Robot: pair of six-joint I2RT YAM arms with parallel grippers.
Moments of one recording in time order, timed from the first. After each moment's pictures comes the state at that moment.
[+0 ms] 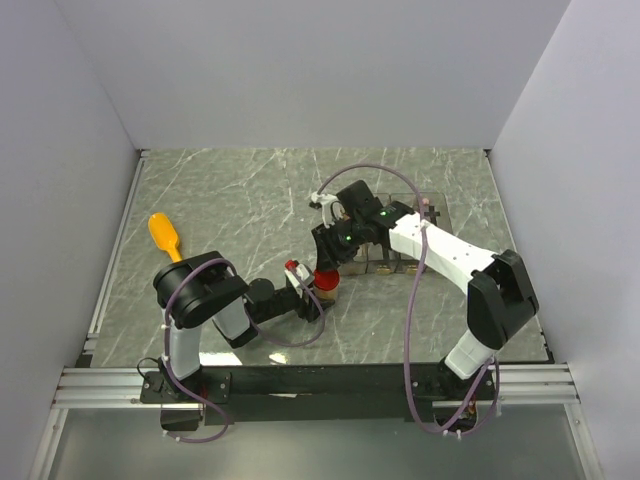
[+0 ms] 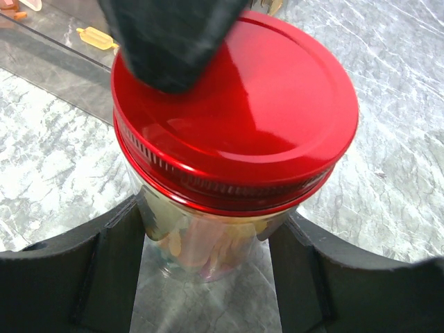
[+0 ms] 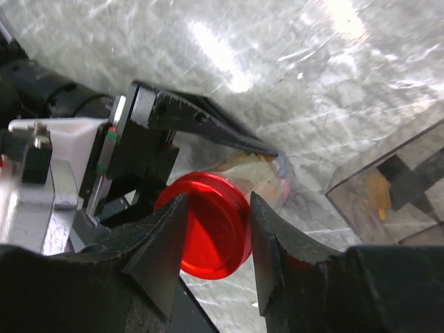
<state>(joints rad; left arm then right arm) -0.85 1.93 0.30 1.50 0.25 -0.13 0.65 1.62 1.26 -0.60 -0.46 0.06</state>
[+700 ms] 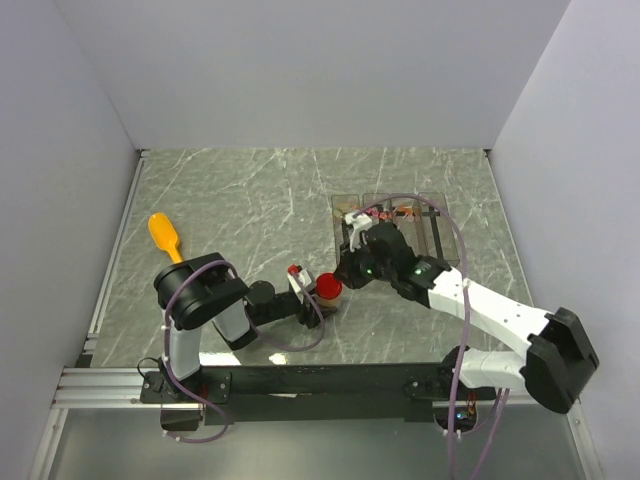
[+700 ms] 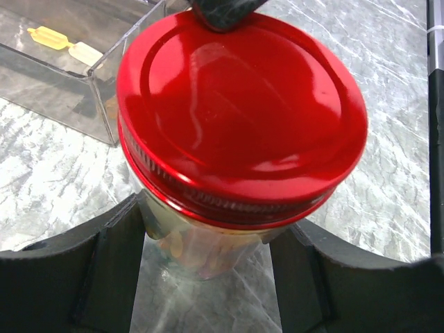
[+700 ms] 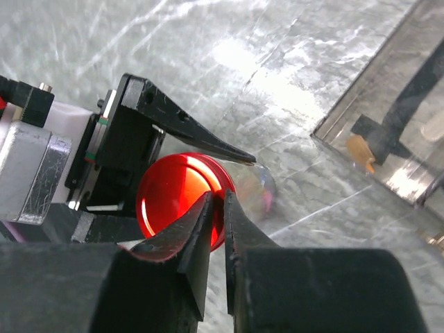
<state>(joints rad) -0.86 1.93 0.29 1.51 0.31 -0.13 0.74 1.21 0.79 -0.24 -0.20 0.28</state>
